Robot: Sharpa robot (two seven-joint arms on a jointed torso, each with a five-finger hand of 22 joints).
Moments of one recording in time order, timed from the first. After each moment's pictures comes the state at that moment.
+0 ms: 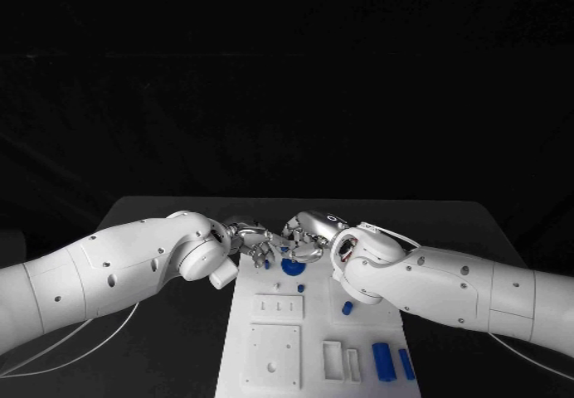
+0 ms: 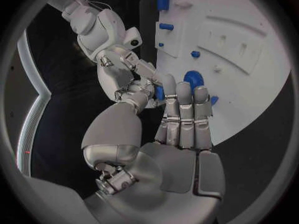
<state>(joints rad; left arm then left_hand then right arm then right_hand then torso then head) 1.34 -0.62 -0.10 1.31 -0.48 -0.06 -0.29 0.94 -0.05 0.48 -0.12 0.05 0.90 0.11 0.35 0.43 1.33 0.00 0.53 0.44 1.12 -0.09 1.05 0.63 0.05 0.94 -0.13 0.84 1.31 1.26 -0.54 -0.11 1.37 -1.40 -0.40 -0.22 1.07 -0.15 0.72 -0.18 0.05 0.98 0.07 0.34 0.46 1.09 -0.01 1.13 1.17 1.31 -0.12 1.24 0.99 0.23 1.38 -0.04 0.66 1.31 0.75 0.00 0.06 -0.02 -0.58</state>
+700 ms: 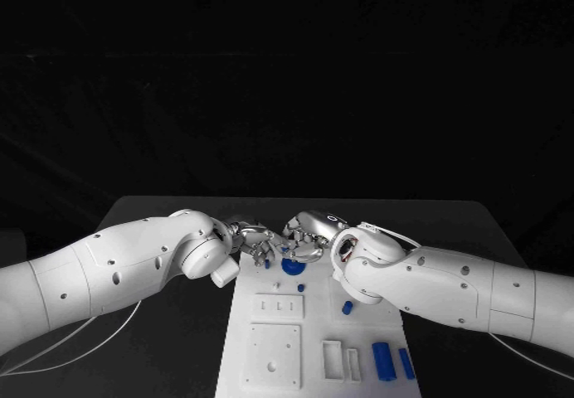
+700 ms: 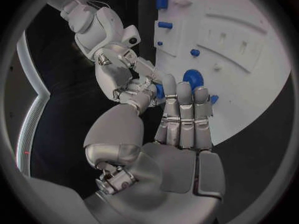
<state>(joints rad) 1.34 -0.61 -0.10 1.29 -0.48 -0.06 -0.30 0.97 0.02 0.52 -0.20 0.05 0.94 0.10 0.36 0.43 1.33 -0.01 0.53 0.45 1.11 -0.10 1.06 0.62 0.05 0.94 -0.13 0.86 1.31 1.25 -0.54 -0.11 1.38 -1.40 -0.40 -0.23 1.07 -0.15 0.72 -0.18 0.05 0.98 0.07 0.34 0.46 1.09 -0.01 1.13 1.17 1.31 -0.12 1.24 0.99 0.23 1.38 -0.04 0.66 1.31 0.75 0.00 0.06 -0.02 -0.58</state>
